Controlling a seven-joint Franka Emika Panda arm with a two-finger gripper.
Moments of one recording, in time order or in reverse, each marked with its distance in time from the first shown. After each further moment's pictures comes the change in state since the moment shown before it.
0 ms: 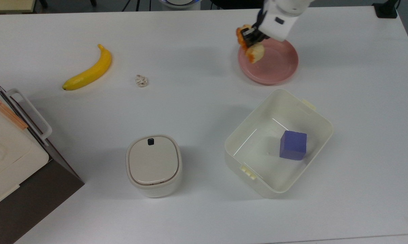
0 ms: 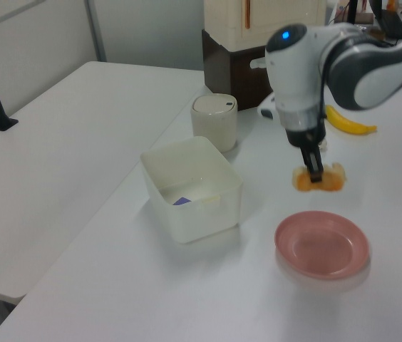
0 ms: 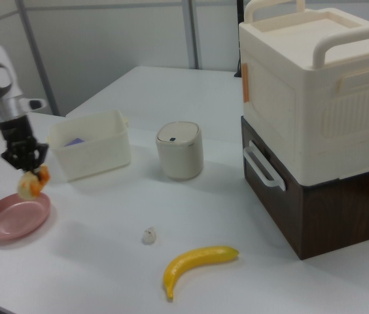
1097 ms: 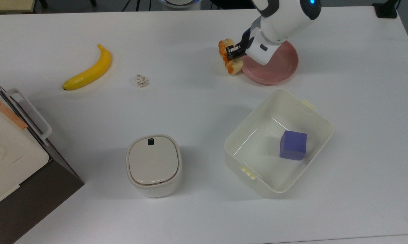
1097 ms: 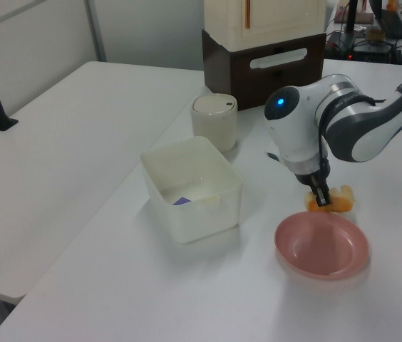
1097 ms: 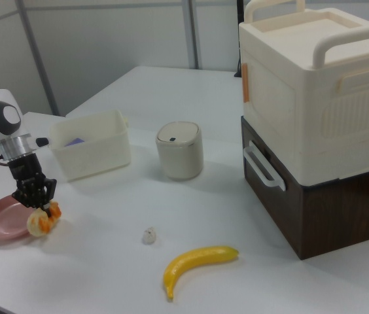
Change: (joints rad) arm 0.038 0.095 -0.007 -0.138 -0.124 0.073 0.107
